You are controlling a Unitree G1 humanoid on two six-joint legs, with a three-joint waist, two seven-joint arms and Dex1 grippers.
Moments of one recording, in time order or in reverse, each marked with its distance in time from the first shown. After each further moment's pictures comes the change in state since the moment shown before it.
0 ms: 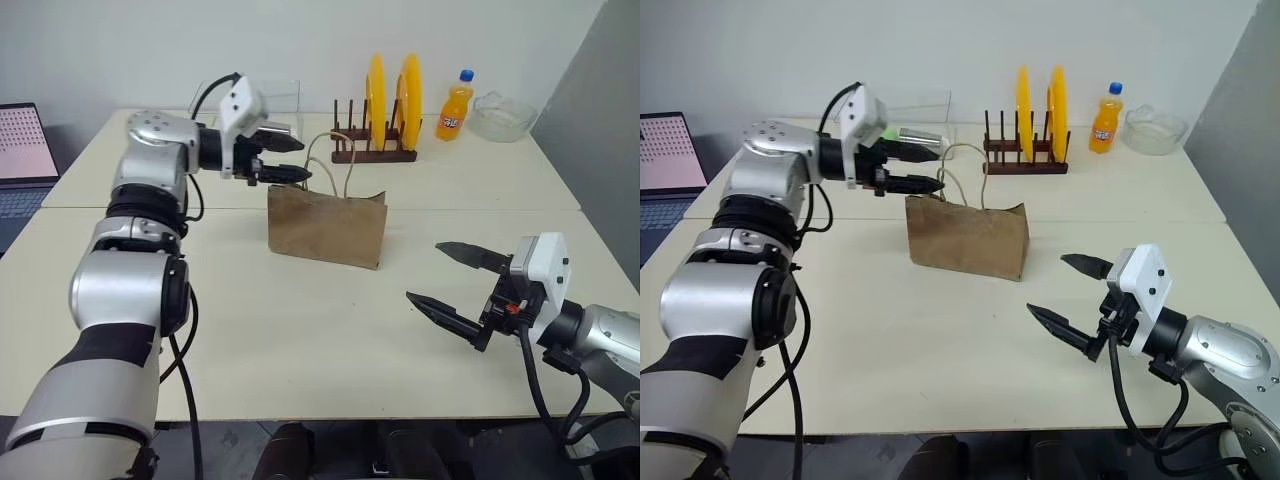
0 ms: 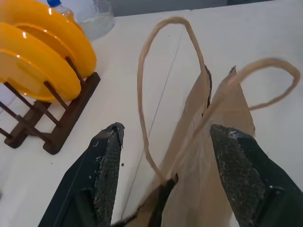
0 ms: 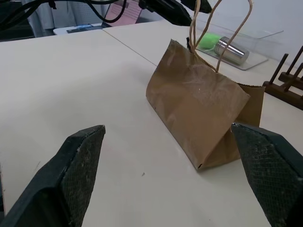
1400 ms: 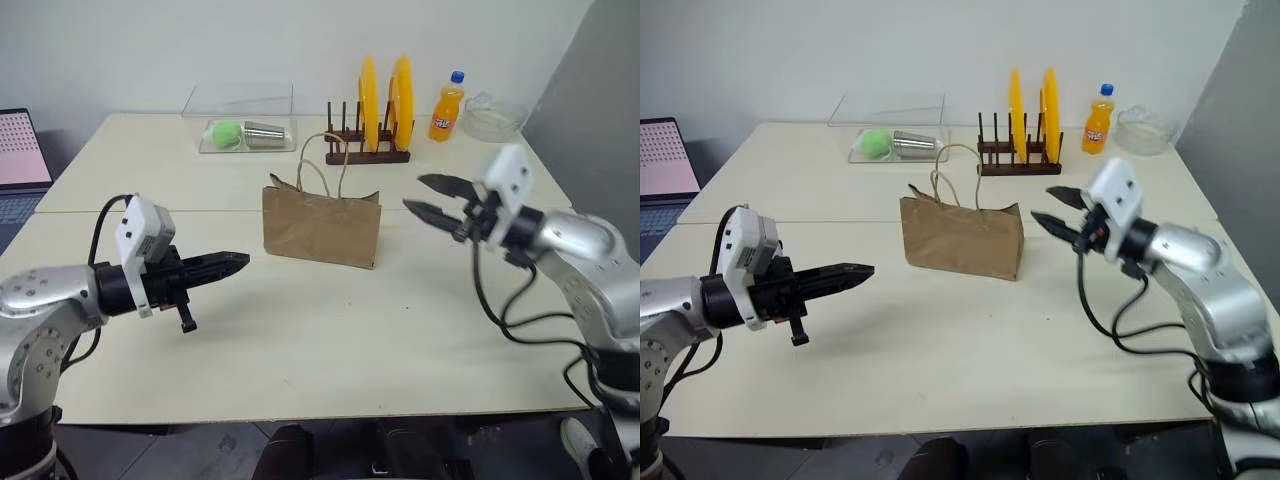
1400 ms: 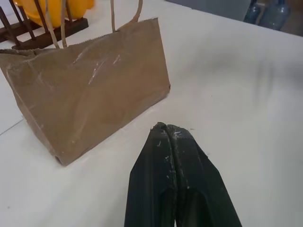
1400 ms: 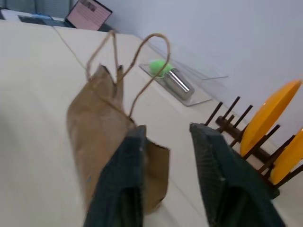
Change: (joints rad) left arm 1.194 0.235 0.439 -1.614 -0.659 0.887 0.438; right arm -0.680 0.126 0.358 0.698 -0.464 -0.260 0.110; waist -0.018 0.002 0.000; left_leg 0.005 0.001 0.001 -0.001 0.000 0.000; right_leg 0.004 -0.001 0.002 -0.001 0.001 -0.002
